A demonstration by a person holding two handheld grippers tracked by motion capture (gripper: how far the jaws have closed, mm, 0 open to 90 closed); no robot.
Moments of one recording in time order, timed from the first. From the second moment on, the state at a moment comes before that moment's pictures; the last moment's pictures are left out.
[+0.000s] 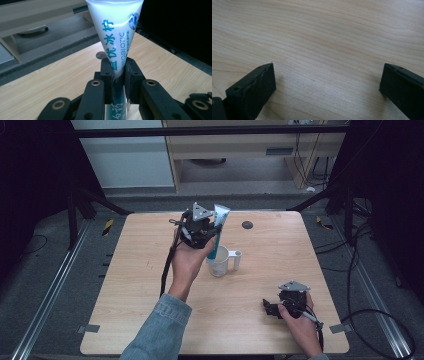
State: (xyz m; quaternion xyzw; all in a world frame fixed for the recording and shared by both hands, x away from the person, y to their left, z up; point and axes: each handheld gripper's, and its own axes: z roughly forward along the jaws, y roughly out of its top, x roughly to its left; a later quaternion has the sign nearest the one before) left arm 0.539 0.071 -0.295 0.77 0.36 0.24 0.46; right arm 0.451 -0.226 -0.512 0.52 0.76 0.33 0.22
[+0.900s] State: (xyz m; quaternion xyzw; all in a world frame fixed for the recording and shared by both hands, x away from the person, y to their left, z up) left arm 0.556 0.060 -0.306 0.76 0.36 0.25 0.48; right arm 0.451 -0.226 -0.512 0.52 0.76 0.33 0.22
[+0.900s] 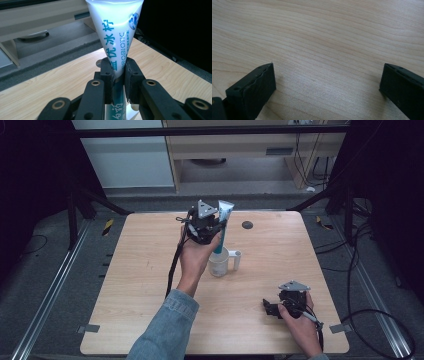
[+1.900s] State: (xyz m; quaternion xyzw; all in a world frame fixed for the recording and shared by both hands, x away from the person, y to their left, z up) left arm 0.549 0.053 -0.322 0.73 0.35 0.28 0.52; right arm 0.451 -0.227 -0.512 0.52 0.76 0.33 0.22
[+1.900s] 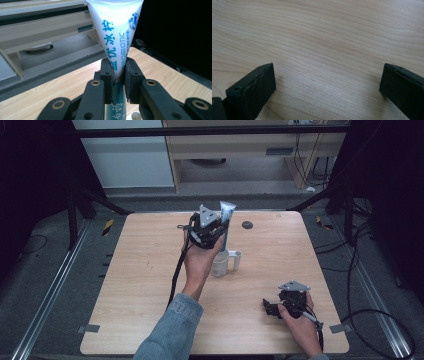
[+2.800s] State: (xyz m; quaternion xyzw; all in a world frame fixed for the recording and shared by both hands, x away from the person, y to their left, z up) left arm 0.546 0.059 -0.352 0.71 0.37 0.30 0.52; right arm 0.451 -0.227 -0.513 0.52 0.76 0.33 0.22
